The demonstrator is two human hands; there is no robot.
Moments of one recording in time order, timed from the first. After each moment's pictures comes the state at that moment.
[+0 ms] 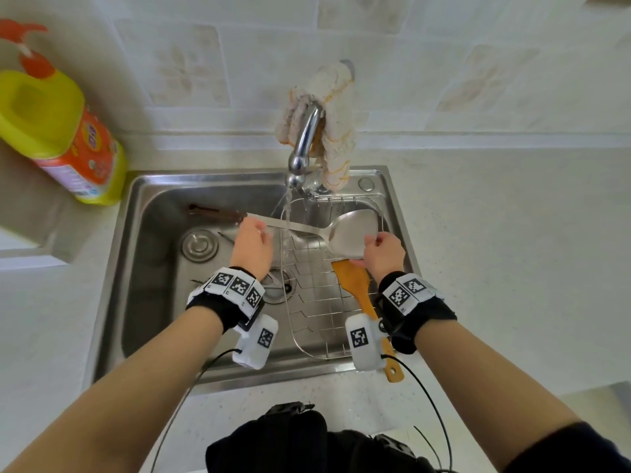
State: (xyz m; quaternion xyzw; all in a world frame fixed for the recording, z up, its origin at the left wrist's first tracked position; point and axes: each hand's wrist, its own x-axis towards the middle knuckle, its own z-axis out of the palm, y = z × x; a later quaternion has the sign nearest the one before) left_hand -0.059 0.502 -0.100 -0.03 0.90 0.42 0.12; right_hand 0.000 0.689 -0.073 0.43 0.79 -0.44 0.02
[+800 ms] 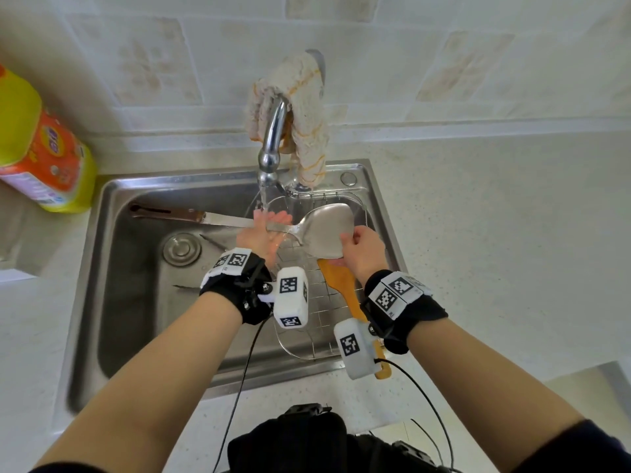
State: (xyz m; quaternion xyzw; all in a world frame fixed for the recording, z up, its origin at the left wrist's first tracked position) left_hand -0.078 0.499 -0.092 -0.27 0.49 0.81 0.20; right_hand -0.016 0.637 -0.064 0.33 0.81 -0.48 0.06
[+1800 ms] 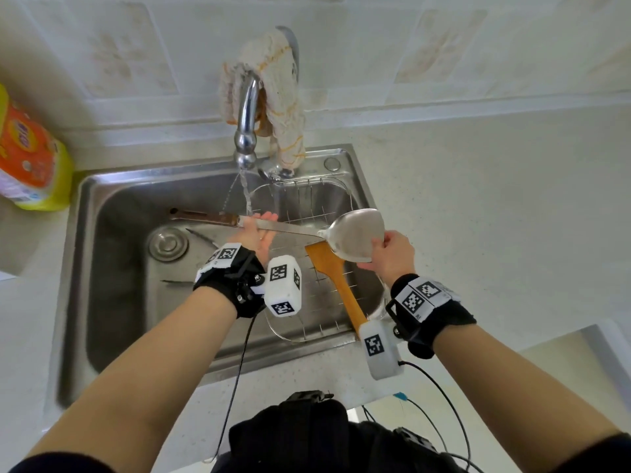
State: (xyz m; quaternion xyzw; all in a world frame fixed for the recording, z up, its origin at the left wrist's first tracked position) left_hand -0.101 0.491 -0.107 -0.31 0.42 0.84 0.17; right_hand -0.015 0.678 -0.063 0.35 0.84 -0.41 0.06
